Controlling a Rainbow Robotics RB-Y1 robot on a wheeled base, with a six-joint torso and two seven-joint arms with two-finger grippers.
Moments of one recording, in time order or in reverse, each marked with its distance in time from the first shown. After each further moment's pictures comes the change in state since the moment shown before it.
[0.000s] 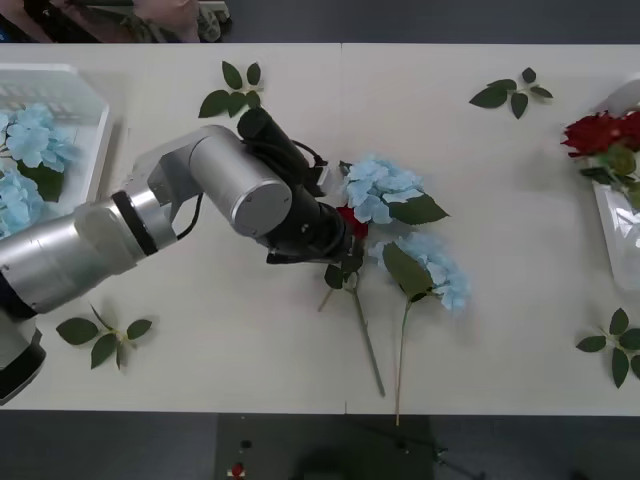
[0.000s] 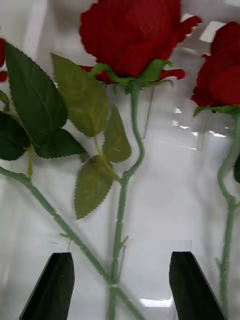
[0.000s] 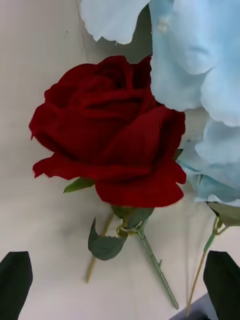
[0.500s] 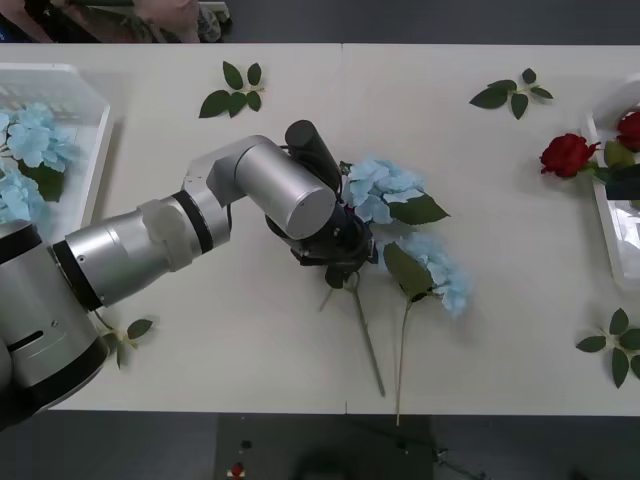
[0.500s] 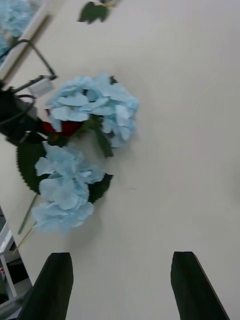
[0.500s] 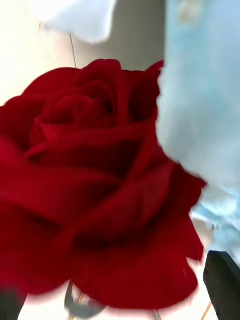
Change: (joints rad) right arm 0.152 -0.104 0.000 -0.469 -0.575 0.583 0.121; left arm -0.074 -0.174 -0.049 0.284 -0.042 -0.044 0.011
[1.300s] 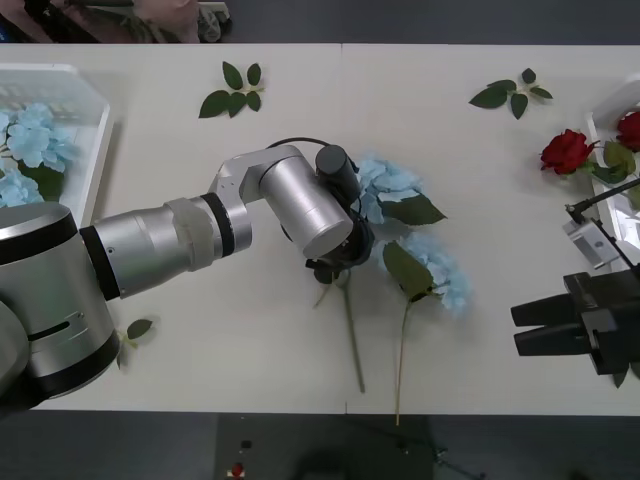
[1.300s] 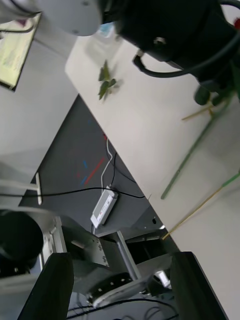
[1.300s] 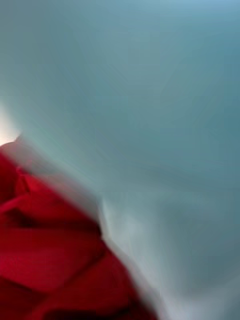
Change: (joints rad) right arm 0.622 -0.070 -0.051 -0.959 -0.096 -0.297 -0.405; left arm -0.087 -0.033 -0.187 0.082 -0.113 -0.129 0.001
